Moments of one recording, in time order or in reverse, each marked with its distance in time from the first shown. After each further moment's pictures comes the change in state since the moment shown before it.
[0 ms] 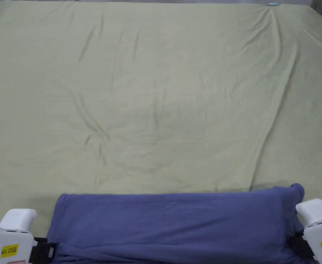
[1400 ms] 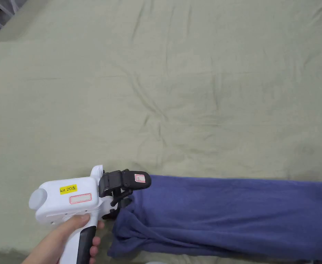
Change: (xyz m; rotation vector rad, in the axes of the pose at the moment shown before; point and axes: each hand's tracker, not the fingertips) left arm -0.085 0.042 -0.089 0.082 -1.016 0.484; right arm -0.044 0.019 0.088 0.403 0.493 -0.129
